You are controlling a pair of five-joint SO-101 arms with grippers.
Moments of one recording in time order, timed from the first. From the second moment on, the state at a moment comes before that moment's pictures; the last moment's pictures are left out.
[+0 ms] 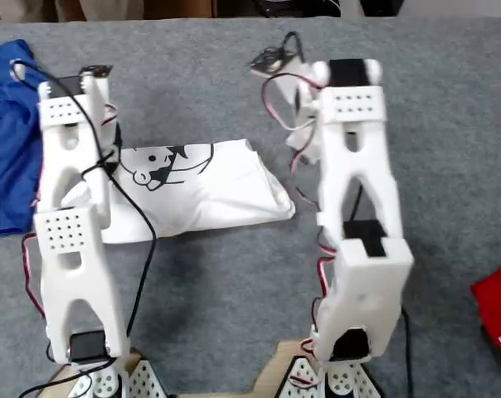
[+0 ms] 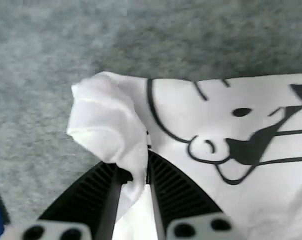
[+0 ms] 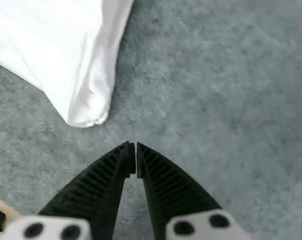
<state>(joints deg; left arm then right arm) -11.5 54.0 -57.7 99.9 -15.4 -5.9 23.4 -33.2 101.5 33.8</state>
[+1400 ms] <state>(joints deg) 22.9 55.4 -68.2 100.2 14.9 12.2 -20.1 -2.1 101.5 39.0</state>
